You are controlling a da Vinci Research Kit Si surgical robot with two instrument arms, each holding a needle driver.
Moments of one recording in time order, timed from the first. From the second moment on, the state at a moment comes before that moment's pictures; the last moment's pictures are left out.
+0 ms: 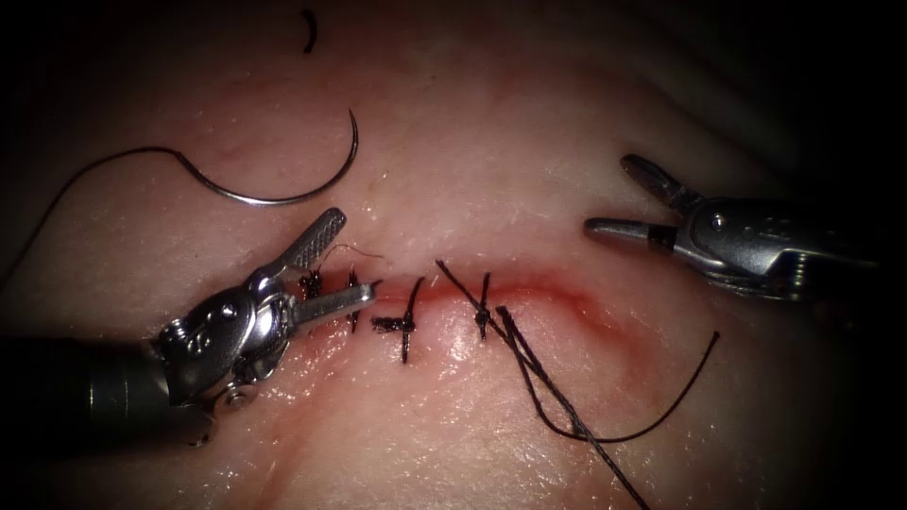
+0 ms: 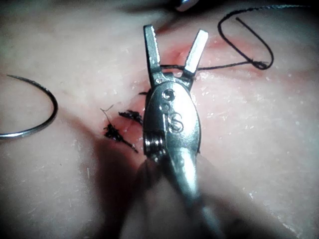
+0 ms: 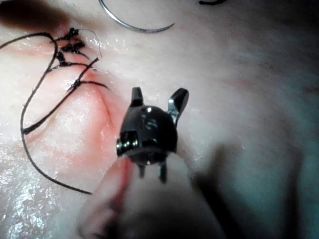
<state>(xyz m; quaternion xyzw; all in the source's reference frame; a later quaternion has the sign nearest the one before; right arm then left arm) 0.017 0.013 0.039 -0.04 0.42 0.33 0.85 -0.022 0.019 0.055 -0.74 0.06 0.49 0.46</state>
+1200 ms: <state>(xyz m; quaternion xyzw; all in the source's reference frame) 0.017 0.014 0.039 -0.03 0.42 0.32 0.85 -0.025 0.018 0.053 -0.66 0.05 0.67 0.34</state>
